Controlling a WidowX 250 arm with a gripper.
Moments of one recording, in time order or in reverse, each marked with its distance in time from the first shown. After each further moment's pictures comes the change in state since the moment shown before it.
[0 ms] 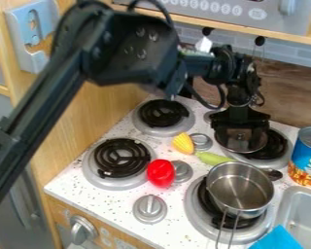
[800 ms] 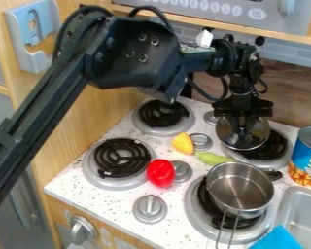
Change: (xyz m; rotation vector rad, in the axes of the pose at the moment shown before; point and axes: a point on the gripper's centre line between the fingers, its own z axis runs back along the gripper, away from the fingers) arm 0.020 -0.007 0.005 -0.016 -0.052 -0.001
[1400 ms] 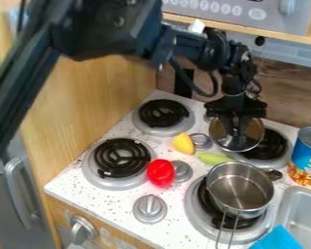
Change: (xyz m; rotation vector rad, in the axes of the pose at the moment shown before) arm -0.011 0.023 0.016 0.015 -0.022 0.008
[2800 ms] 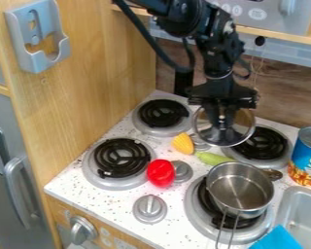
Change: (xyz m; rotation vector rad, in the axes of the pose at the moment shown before) arm -0.030 0.045 0.081 0.026 0.002 -0.009
